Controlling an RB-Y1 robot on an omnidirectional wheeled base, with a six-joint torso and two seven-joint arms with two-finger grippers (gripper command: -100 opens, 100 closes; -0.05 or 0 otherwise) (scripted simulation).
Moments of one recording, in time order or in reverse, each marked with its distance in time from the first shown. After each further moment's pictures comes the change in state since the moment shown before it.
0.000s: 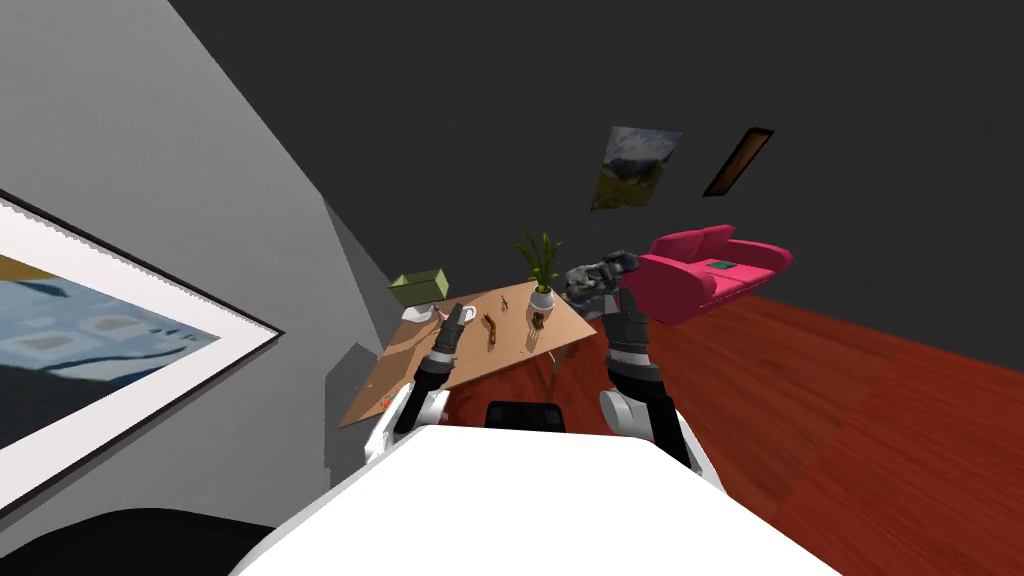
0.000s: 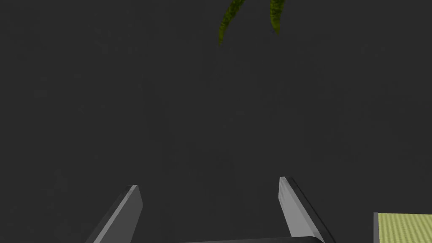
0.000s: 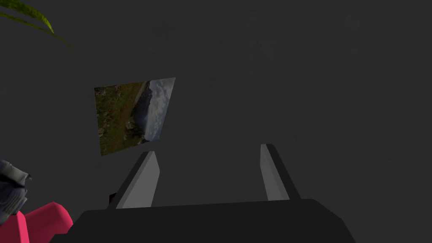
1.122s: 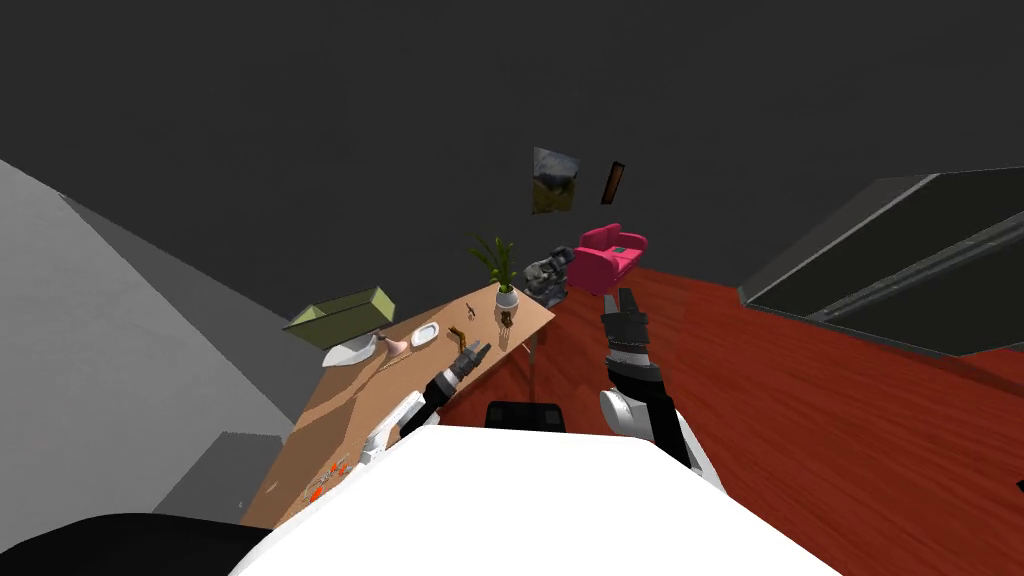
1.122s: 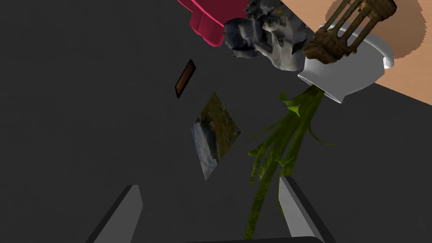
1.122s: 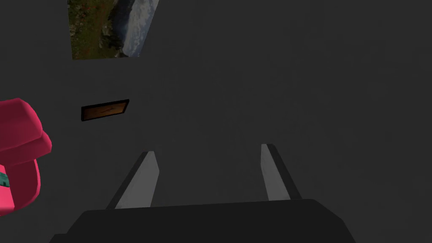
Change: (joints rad) left arm -0.053 0.291 -0.186 0.346 -0.236 -0.043 -0.191; right arm 0.000 0.000 0.000 0.000 0.000 0.000 0.000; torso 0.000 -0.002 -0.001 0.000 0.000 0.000
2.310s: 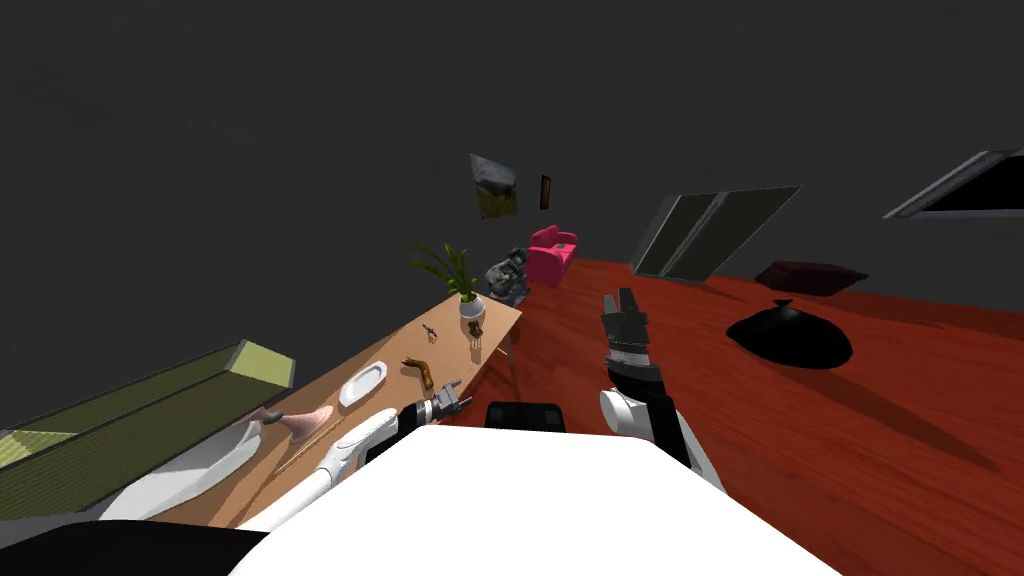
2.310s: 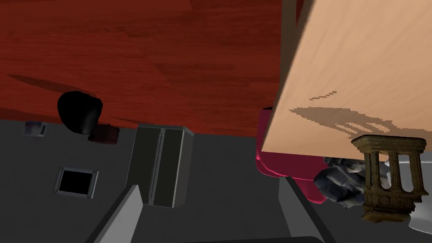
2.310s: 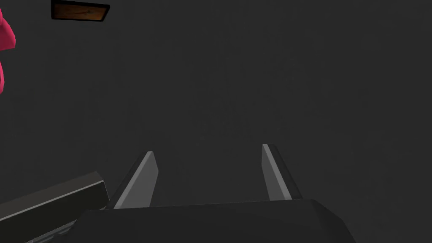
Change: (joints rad) left arm -0.057 0.311 -0.211 0.364 -0.258 -0.032 -0.183; right arm 0.000 0.000 0.000 0.000 0.000 0.000 0.000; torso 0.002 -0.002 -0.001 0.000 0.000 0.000
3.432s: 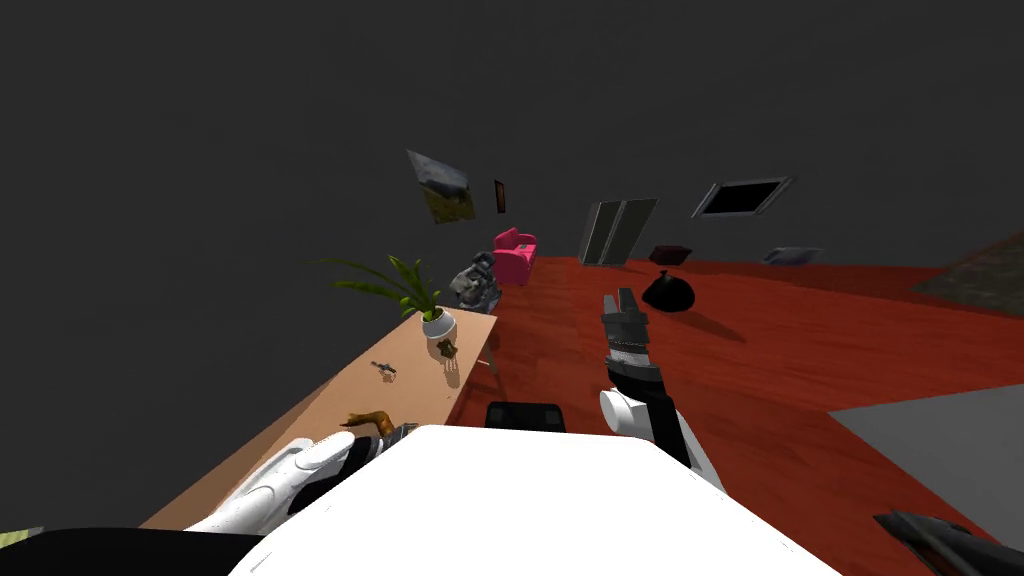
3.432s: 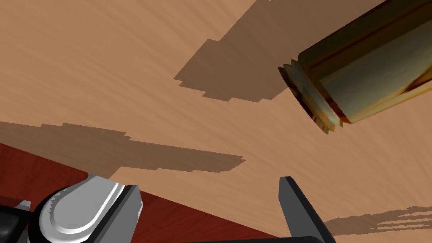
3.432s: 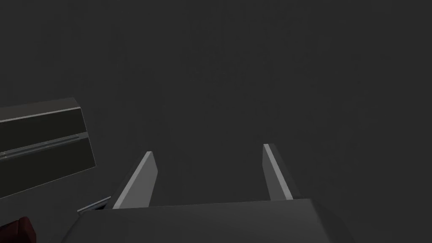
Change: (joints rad) left arm -0.052 0.194 -0.212 0.335 -0.242 -0.020 -0.170; right arm 0.000 0.000 0.000 0.000 0.000 0.000 0.000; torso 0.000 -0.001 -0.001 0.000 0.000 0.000
